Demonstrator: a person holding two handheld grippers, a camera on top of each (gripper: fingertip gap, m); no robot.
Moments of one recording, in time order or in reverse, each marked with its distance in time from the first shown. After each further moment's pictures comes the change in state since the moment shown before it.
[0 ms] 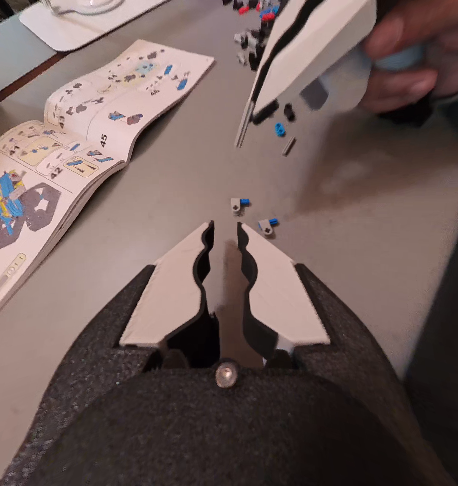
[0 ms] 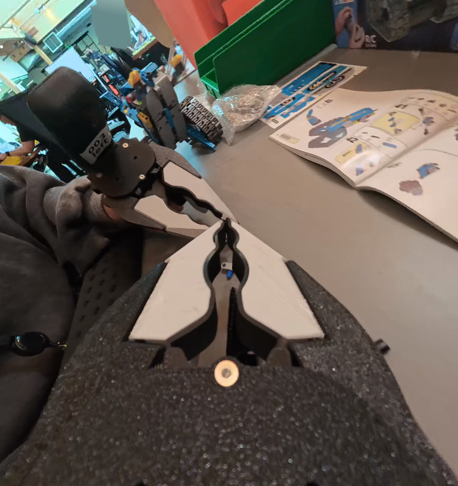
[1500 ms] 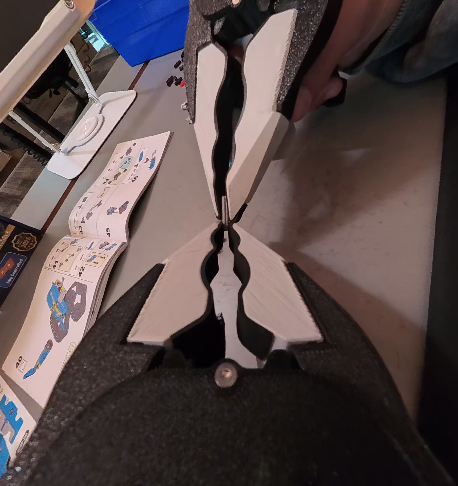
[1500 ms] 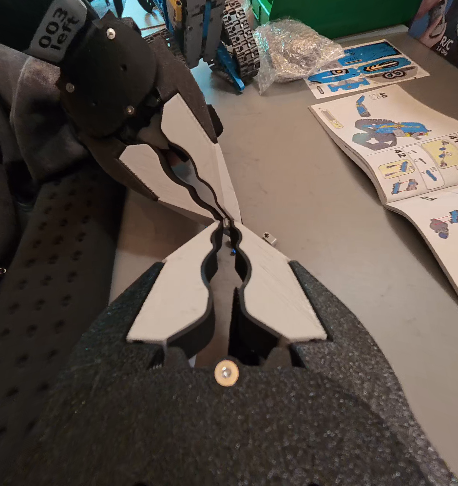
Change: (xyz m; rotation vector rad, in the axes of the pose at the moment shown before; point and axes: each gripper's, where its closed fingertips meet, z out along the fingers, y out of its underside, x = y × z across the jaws) left arm 0.036 -0.029 -0.003 0.127 0.013 0.410; right arm -0.023 0.034 0.010 -0.208 -0.002 -0.383
